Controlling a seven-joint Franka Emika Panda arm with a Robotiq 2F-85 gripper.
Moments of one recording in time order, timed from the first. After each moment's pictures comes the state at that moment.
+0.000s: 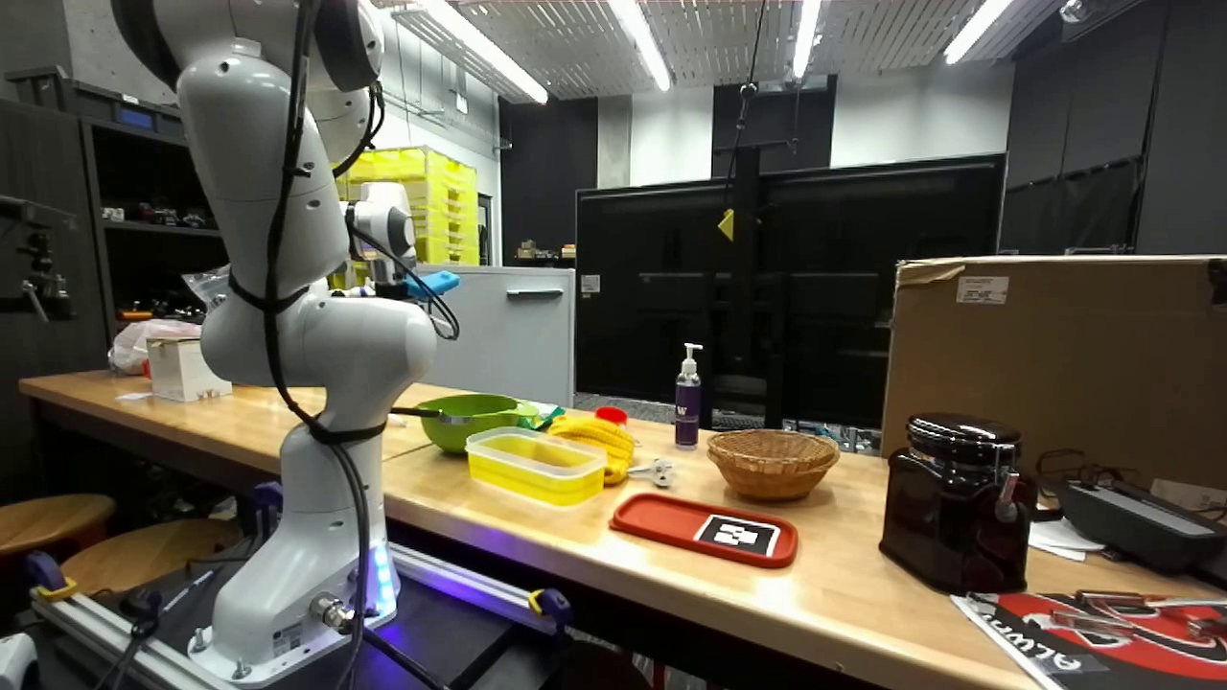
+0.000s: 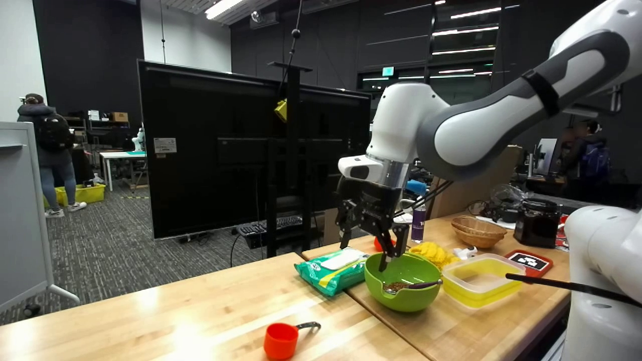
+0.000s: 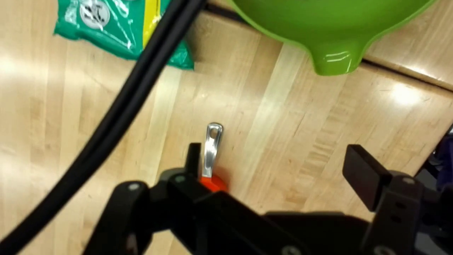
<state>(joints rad) 0.56 -0.50 0.09 -2.69 0.01 2.39 -1.23</state>
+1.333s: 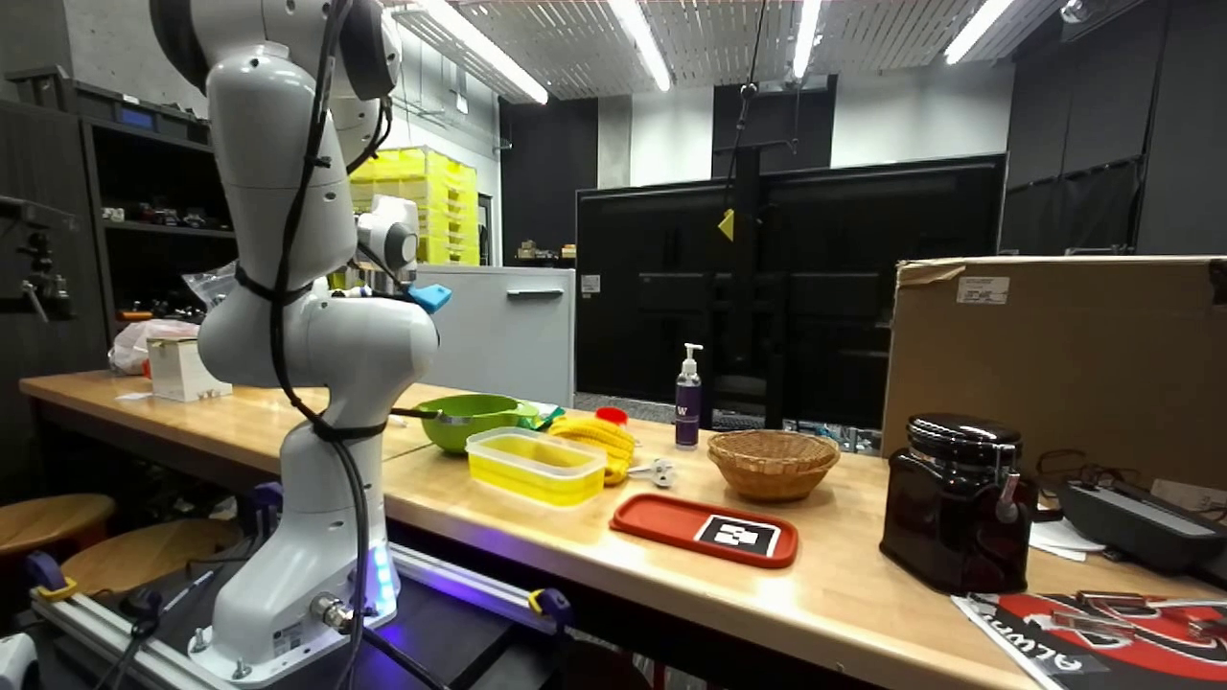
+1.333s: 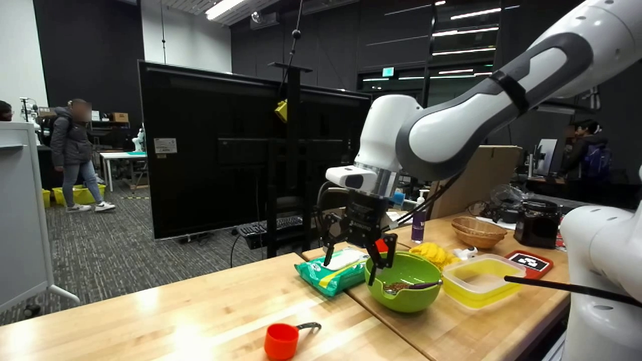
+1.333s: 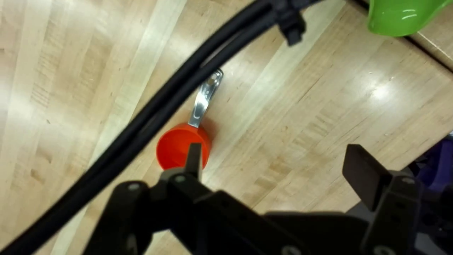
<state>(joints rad) 0.63 -0.40 0.04 -2.65 0.20 2.45 -1.59</state>
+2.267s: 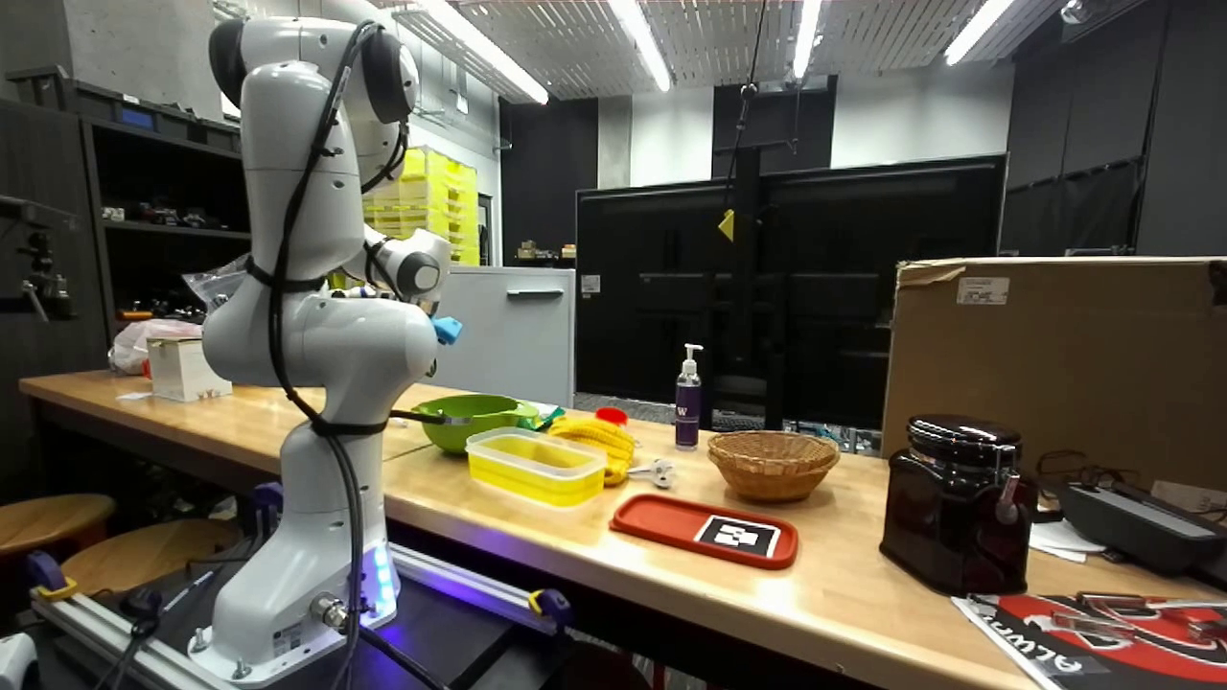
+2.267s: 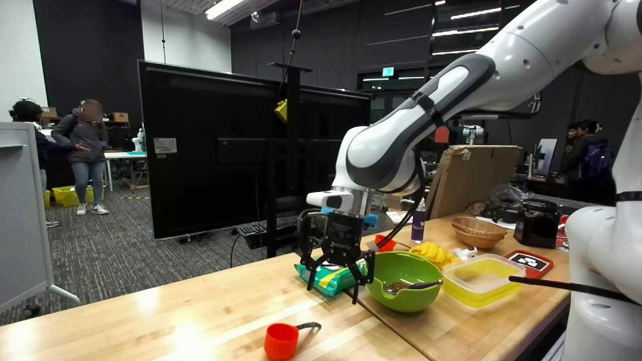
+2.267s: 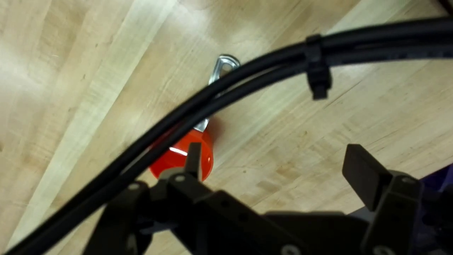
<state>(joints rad) 0.54 -0.14 0.07 -2.51 0.48 2.41 -1.98</state>
